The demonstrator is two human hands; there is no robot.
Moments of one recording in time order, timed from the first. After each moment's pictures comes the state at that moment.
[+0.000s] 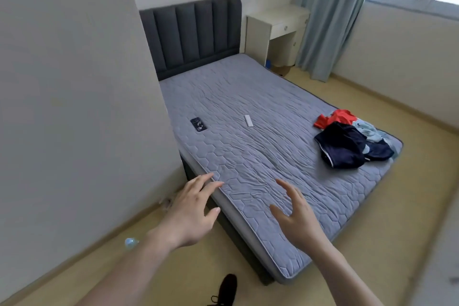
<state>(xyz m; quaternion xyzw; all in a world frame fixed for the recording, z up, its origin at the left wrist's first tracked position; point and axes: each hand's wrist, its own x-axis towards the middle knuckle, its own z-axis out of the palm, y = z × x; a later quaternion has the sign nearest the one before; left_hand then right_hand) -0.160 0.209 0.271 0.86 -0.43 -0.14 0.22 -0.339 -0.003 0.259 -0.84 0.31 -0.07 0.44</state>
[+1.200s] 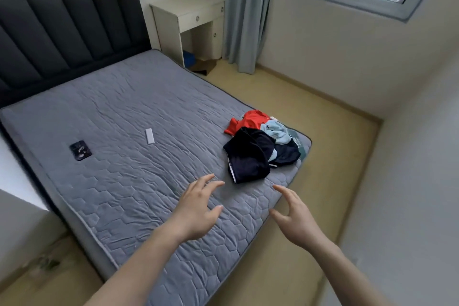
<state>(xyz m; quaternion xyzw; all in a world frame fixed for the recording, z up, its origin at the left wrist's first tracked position) -0.294 -0.403 0.235 0.82 -0.47 -0.25 0.21 -0.516 -0.572 0.229 -0.81 0.41 -0.04 0.42</state>
